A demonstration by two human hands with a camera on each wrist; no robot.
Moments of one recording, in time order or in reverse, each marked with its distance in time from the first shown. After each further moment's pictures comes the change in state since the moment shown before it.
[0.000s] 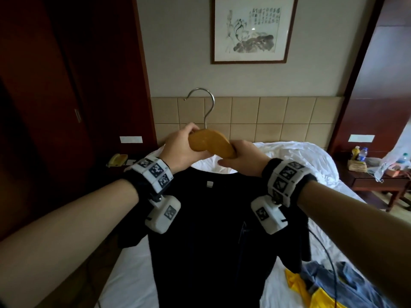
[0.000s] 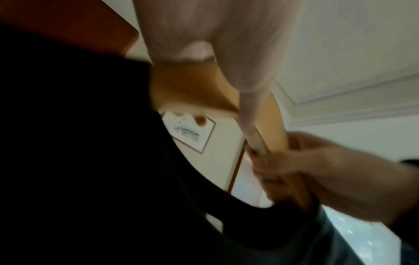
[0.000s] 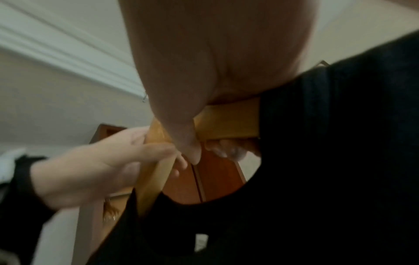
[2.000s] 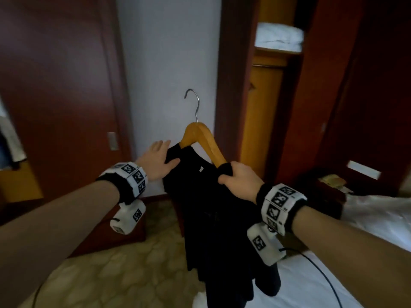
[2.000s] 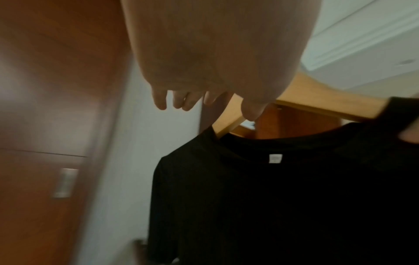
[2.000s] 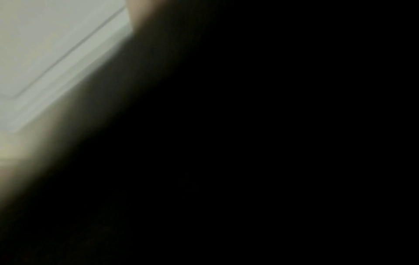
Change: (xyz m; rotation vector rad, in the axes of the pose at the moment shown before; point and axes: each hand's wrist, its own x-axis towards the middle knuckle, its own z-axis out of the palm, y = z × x) left_hand -0.491 0.020 -0.384 0.866 0.328 -1.150; right_hand -0.172 -0.417 0.154 0.465 -0.801 -0.788
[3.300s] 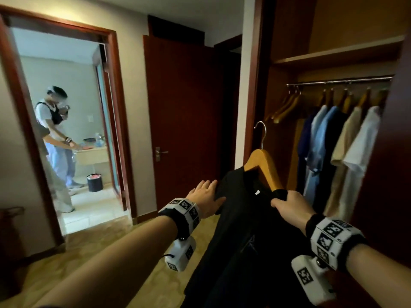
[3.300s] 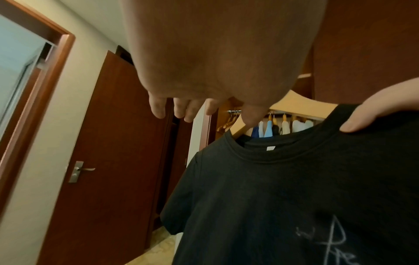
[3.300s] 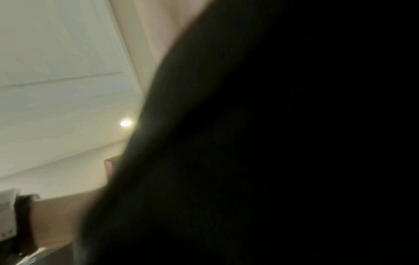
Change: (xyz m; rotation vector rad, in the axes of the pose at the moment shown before) left_hand -0.203 -0.868 -0.310 0.248 0.147 -1.115; right_hand 0.463 -0.655 0.764 0.054 -0.580 -0.529
